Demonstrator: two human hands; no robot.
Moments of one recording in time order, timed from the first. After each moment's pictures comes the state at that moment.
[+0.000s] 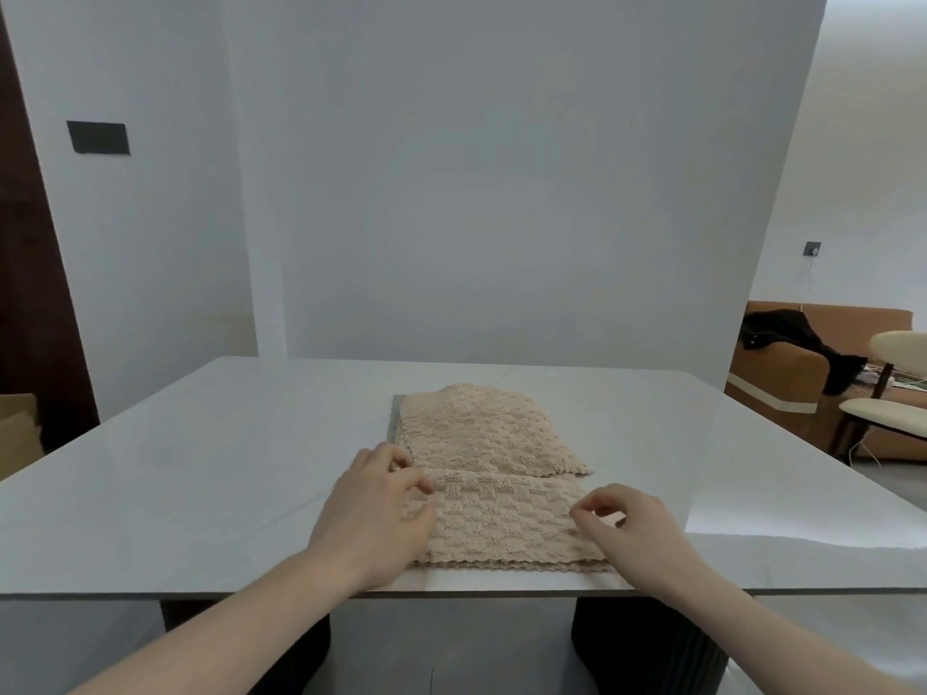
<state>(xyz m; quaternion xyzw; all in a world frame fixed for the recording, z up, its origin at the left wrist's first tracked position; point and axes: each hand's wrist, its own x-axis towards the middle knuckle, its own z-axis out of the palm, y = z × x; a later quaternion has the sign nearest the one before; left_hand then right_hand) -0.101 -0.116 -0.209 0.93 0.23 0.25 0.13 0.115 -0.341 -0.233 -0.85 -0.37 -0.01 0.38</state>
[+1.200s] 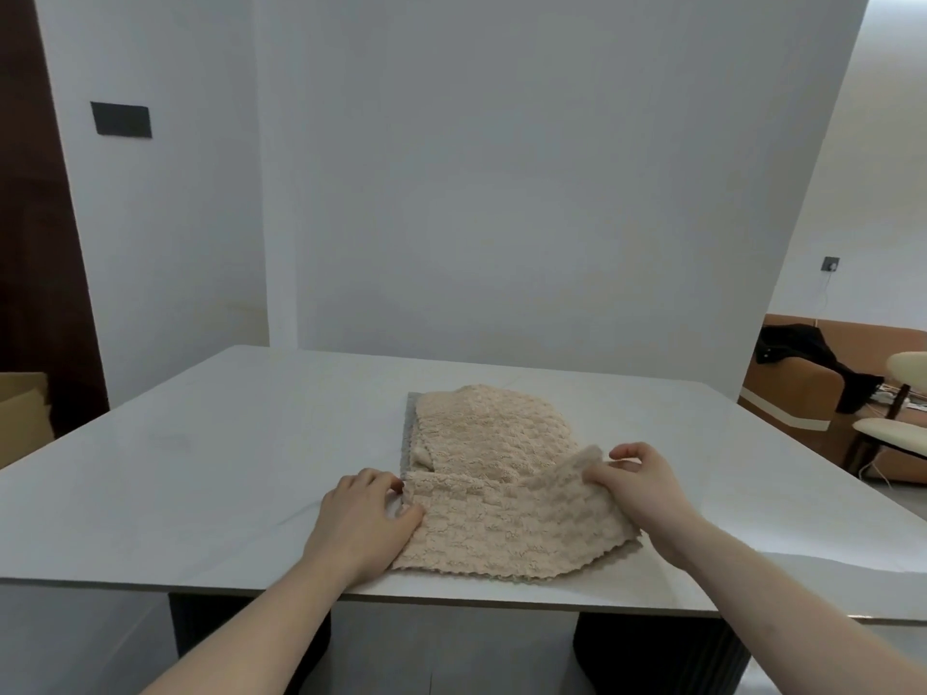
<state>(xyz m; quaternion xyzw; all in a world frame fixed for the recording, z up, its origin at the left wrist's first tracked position) -0.089 -0.050 -0.266 0.91 0.33 0.20 0.16 0.115 -0.295 -0.186 -0.78 -0.19 0.13 0.58</state>
